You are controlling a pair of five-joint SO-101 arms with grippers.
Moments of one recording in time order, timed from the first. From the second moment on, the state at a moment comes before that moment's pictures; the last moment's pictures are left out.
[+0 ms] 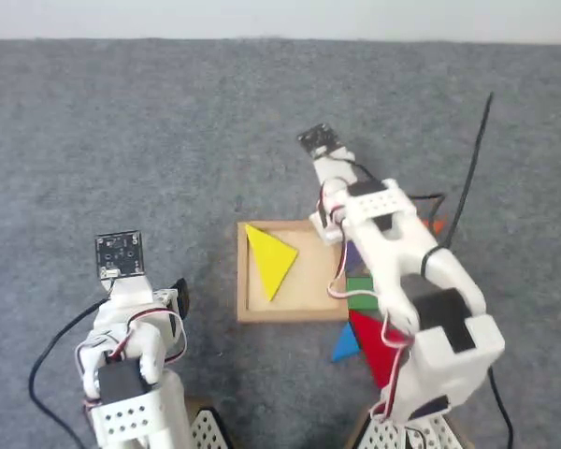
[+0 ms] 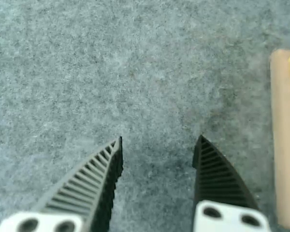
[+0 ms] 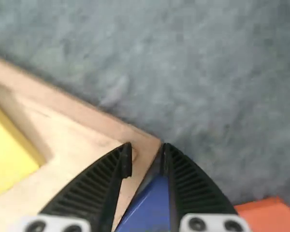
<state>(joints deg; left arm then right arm) -21.2 -103.4 97.0 71.0 -0.7 -20.0 12.0 23.4 45.8 12.4</state>
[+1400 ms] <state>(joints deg) -21.2 -103.4 97.0 71.0 -0.7 -33.1 0.5 31.6 49.1 12.4</state>
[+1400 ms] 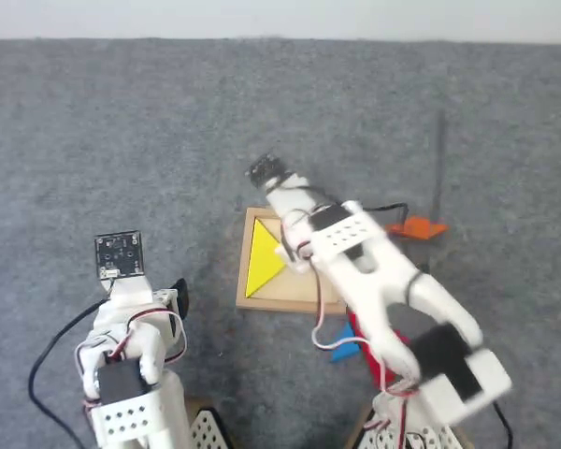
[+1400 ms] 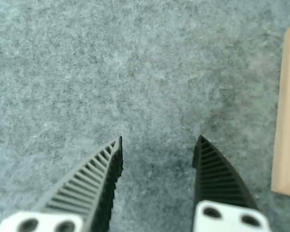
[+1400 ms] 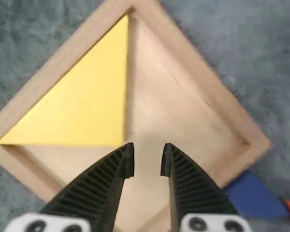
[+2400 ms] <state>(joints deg) -21.2 -103.4 97.0 71.0 -0.7 -13.4 -34.5 55.1 86.1 46.3</state>
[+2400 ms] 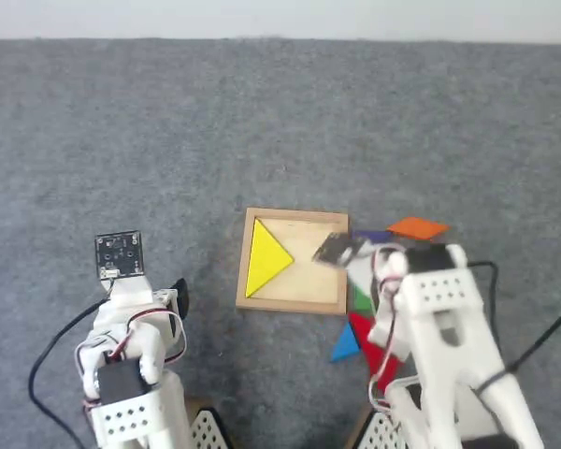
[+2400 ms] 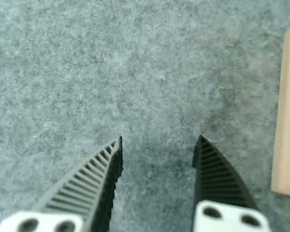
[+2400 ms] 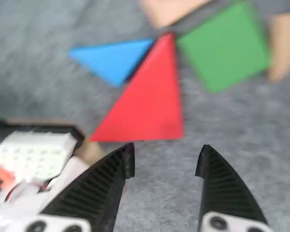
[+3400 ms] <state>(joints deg) -21.2 -103.4 97.0 71.0 -0.7 -10.5 -1.3 43.2 68.7 42.5</state>
